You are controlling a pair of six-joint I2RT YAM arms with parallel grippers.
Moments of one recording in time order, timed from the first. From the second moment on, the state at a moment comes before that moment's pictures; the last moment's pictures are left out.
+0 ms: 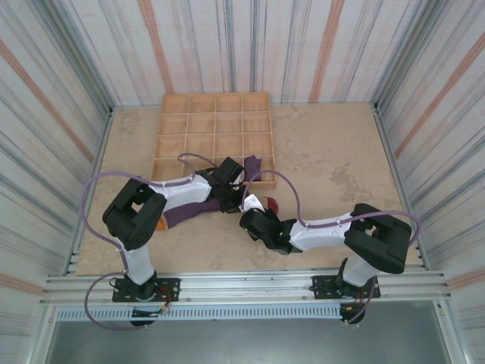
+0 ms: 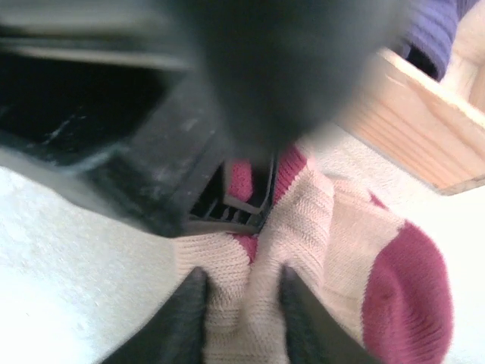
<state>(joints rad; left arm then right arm) -0.72 1.81 1.07 -0.36 0.38 -0.87 1.13 1.56 0.62 0.07 0.58 0.28</state>
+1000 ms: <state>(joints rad) -0.72 1.70 0.97 -0.16 0.45 -0.89 0.36 1.69 0.34 0.78 -0.71 0.82</state>
